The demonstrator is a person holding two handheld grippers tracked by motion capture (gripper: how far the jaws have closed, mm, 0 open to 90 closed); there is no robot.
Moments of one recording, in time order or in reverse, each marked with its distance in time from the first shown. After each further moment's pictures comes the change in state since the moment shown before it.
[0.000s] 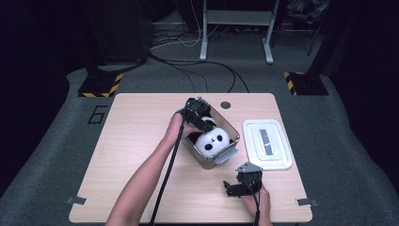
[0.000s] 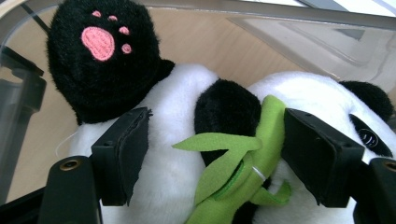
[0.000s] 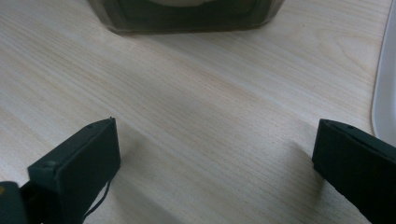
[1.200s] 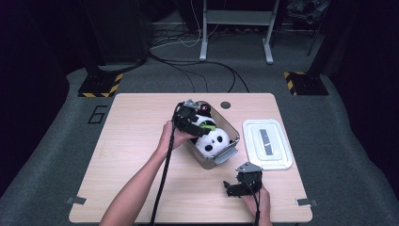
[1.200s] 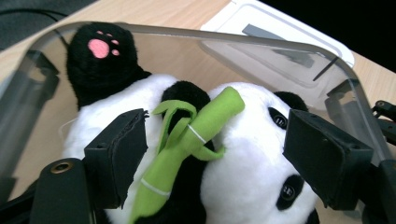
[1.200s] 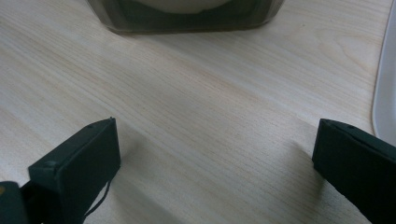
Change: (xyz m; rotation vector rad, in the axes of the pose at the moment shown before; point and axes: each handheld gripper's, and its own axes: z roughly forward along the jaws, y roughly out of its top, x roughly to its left) left arm -0.025 -0.033 -0.047 -0.210 -0.017 -0.024; right arm 0.000 0.000 0.000 0.003 0.008 -0.001
